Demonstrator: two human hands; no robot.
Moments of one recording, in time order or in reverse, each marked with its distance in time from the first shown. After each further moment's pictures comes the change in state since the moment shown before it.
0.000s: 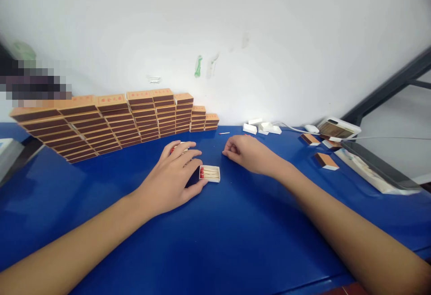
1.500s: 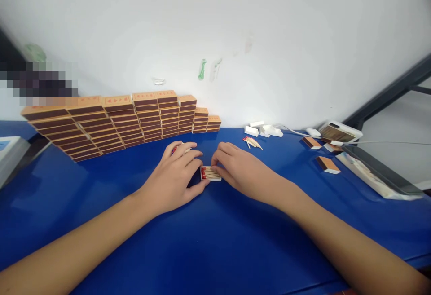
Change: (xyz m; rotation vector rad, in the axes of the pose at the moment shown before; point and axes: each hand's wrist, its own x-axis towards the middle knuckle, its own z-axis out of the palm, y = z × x) left_hand 0.000 0.000 0.000 0.019 0.029 -0.001; right_hand -0.030 -0.052 0.008 -0.176 0.062 -0.388
